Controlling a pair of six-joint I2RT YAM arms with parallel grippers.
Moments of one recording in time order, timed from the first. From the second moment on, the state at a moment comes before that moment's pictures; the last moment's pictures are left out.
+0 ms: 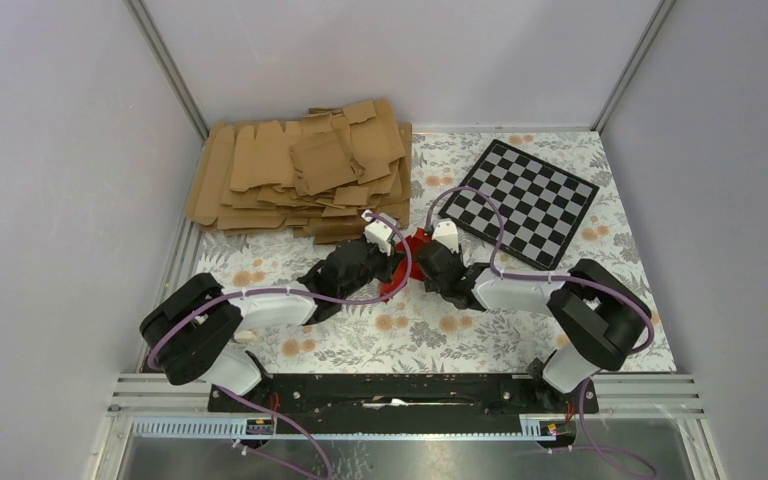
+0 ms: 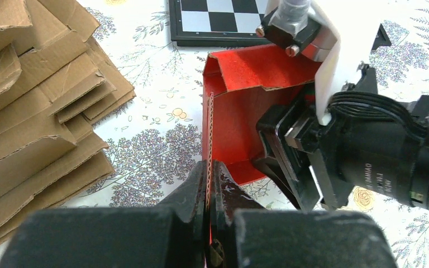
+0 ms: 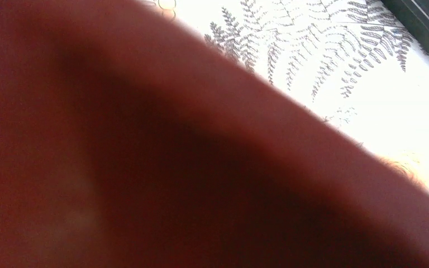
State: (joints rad) left arm -0.86 1.47 0.58 0.62 -0.07 -0.19; right arm 0.85 1.60 0.73 -0.05 0.52 0.50
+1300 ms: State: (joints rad) left arm -0.82 1.63 1.51 -0.88 0.06 -0.24; right arm 0.85 0.83 0.65 -0.39 0.24 0.42
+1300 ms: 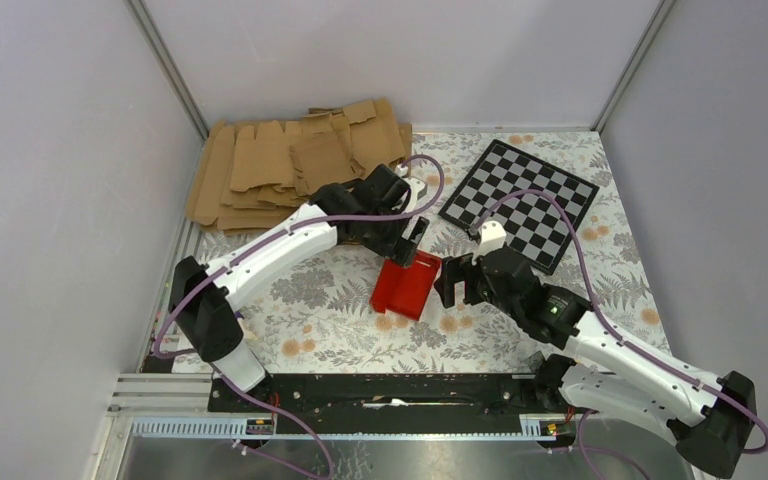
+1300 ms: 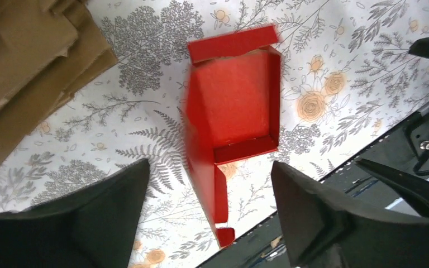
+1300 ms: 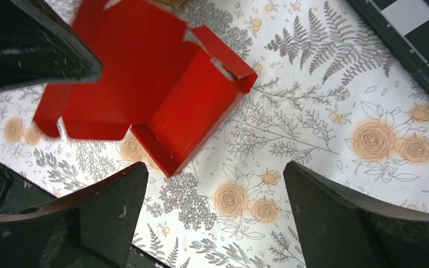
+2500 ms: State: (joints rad) left arm -0.81 0.90 0.73 -0.67 -0.05 -1.04; right arm 0.75 1.13 0.65 -0.33 -0.01 0.46
